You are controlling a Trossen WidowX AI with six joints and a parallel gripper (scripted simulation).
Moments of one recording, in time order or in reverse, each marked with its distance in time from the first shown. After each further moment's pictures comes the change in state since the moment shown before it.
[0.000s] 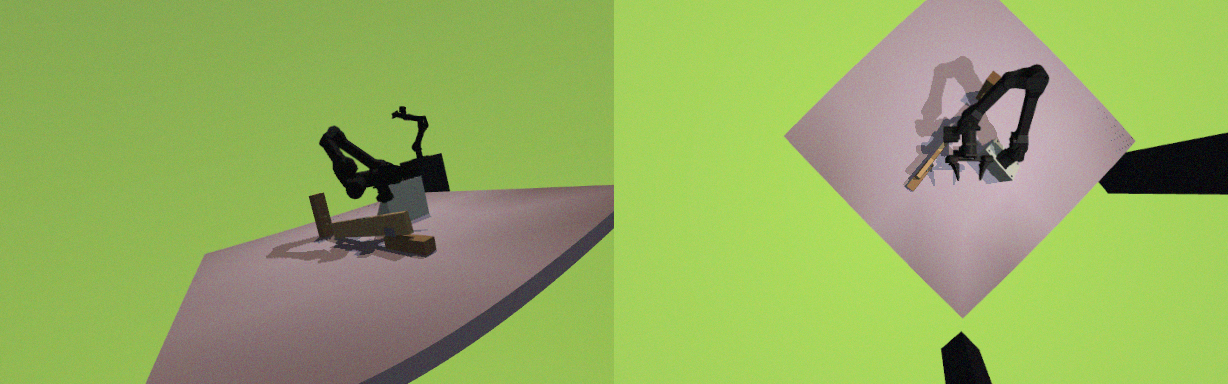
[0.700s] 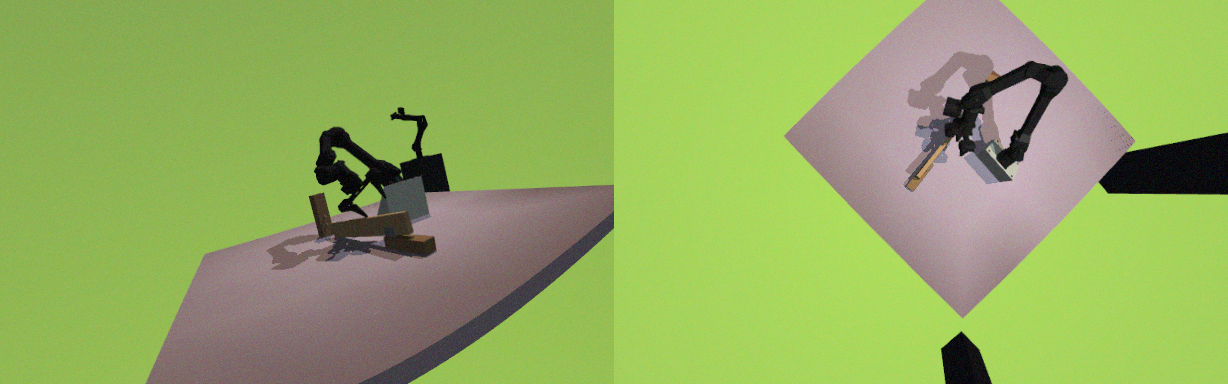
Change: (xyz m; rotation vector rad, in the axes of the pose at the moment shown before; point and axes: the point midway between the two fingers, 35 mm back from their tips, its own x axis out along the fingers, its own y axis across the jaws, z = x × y) arm -0.131 0.011 0.074 -1.435 -0.731 -0.702
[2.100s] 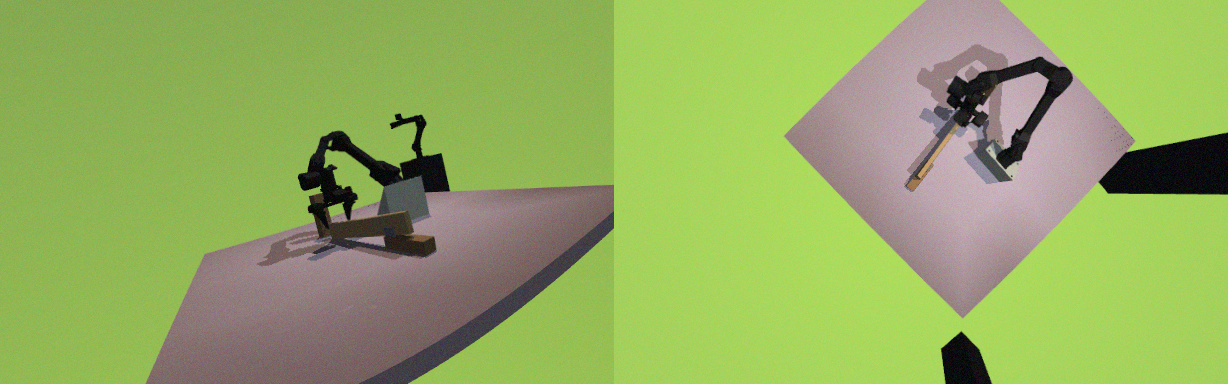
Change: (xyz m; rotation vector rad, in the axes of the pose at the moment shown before) arm -0.057 -0.140 -0.032 -0.831 0.376 -0.505
